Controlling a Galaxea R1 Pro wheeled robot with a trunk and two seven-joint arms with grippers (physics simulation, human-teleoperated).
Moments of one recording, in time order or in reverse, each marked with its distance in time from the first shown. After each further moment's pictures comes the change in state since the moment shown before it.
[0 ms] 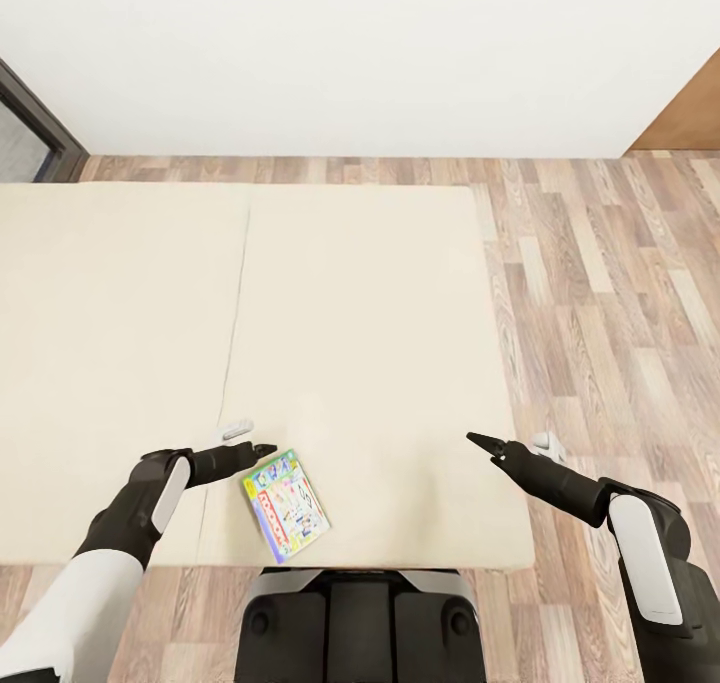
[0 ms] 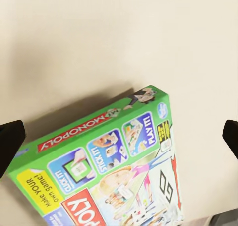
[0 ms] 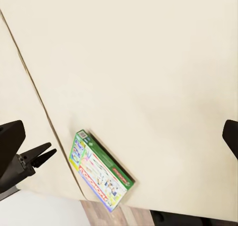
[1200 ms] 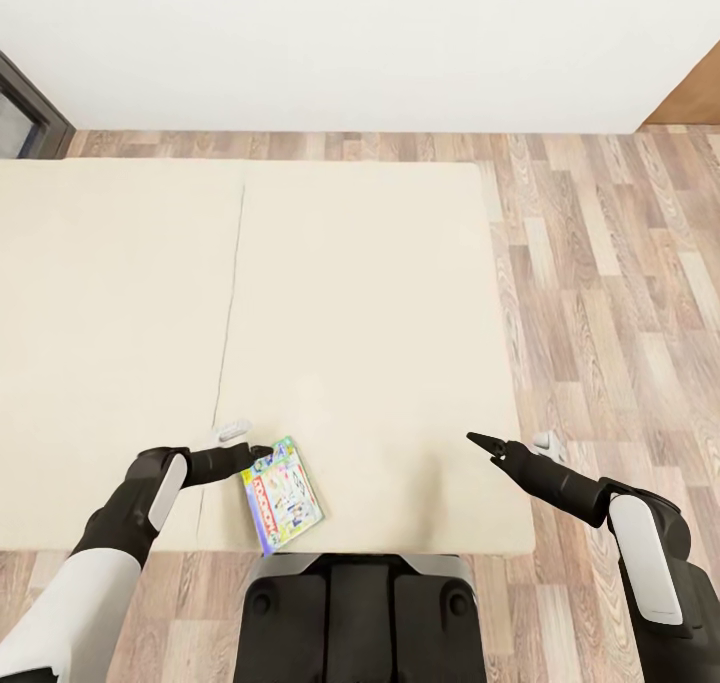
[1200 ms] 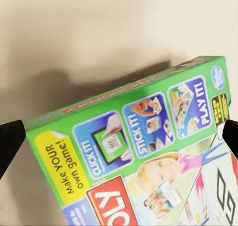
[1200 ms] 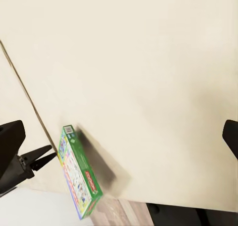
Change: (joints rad) left arm -0.002 0.005 0.008 -0.016 0.016 0.070 0.045; right arm 0.000 0.000 0.000 0.000 -0.001 -0.001 0.000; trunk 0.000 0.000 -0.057
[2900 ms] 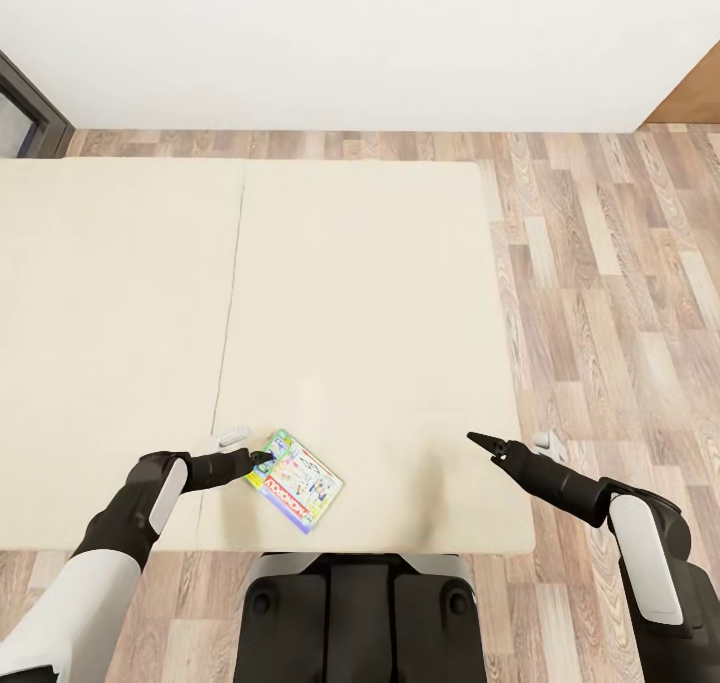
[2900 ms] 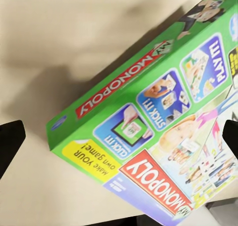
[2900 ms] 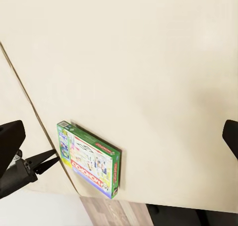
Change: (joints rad) left arm 0.000 0.002 0.003 0.036 -0.013 -0.009 -0.008; right arm 0.000 0.000 -0.001 0.000 -0.001 -0.003 0.000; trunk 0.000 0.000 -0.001
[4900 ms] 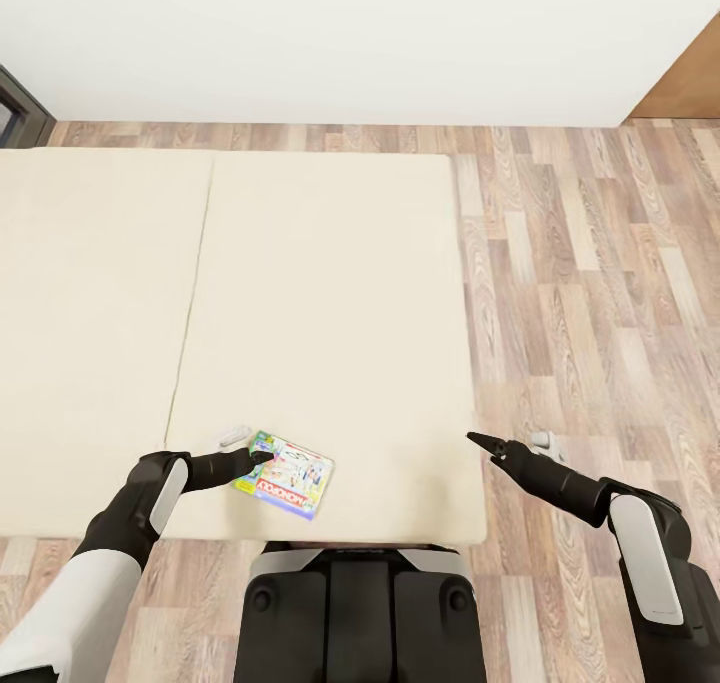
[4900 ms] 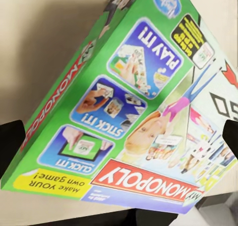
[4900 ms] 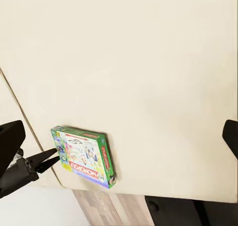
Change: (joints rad) left arm 0.000 -0.001 -0.002 0.000 0.002 -0.002 -0.004; right arm 0.000 -0.001 0.000 0.000 -0.002 0.003 0.003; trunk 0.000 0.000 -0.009
